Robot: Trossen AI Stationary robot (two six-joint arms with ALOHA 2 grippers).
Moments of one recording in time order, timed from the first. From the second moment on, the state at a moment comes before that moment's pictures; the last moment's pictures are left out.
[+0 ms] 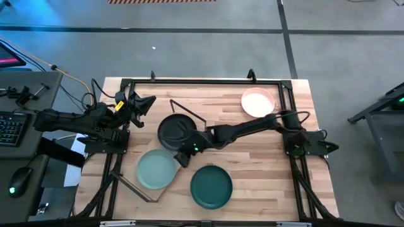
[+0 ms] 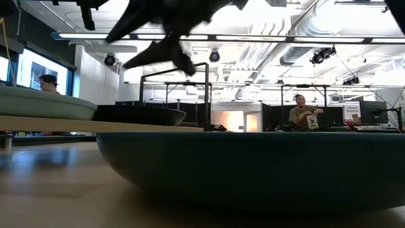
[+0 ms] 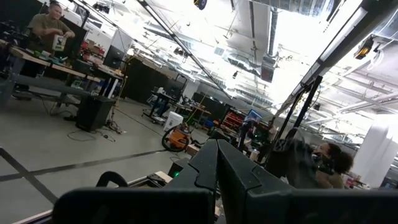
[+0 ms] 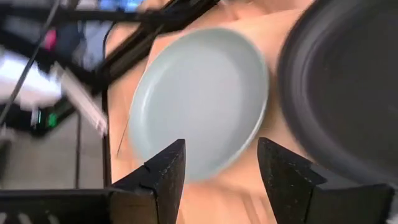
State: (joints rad) left arm -0.06 0.51 0.40 0.47 -0.50 -0.29; right arm 0.15 2.09 1.67 -0.22 -0.07 0.69
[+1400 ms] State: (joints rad) left arm -0.06 0.51 0.40 0.42 -0.45 -0.28; right arm 0.29 1.26 1.04 -0.42 0.60 0.90
